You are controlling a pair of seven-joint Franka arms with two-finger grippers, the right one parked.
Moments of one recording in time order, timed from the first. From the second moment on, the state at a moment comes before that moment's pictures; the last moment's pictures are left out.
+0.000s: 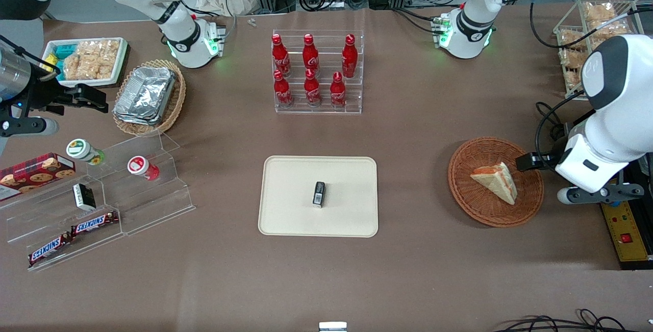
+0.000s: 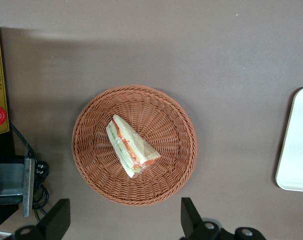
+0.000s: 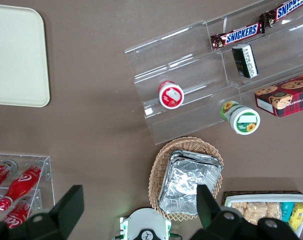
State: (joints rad) arm 0.02 0.27 -0.14 -1.50 0.08 1.74 -0.18
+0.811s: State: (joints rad) arm 0.07 0.26 -0.13 -1.72 0.08 1.92 -0.63
